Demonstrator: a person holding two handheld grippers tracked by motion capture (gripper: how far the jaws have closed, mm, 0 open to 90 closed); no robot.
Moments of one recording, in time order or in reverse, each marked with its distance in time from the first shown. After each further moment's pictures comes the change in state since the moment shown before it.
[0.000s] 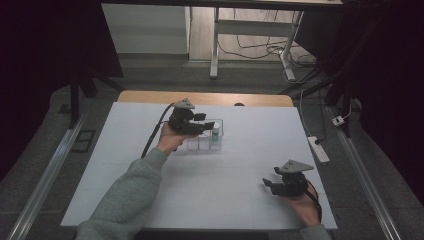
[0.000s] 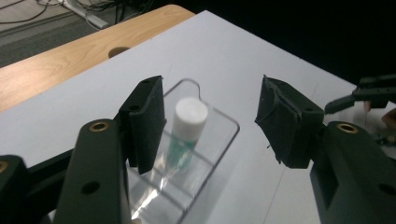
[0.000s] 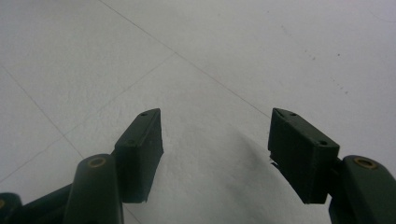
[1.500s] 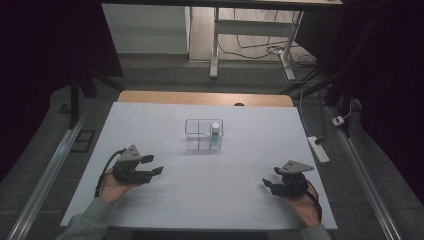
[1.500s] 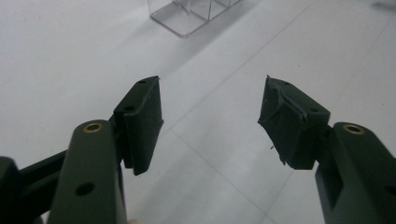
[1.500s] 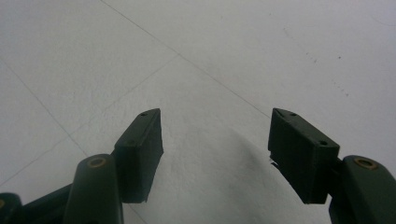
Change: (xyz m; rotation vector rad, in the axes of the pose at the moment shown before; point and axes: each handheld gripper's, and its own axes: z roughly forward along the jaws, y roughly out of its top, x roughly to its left) left arm -0.023 -0.151 -0.123 0.129 0.173 0.002; right arm 0.002 0.000 -0.002 -0.006 0.004 -0.006
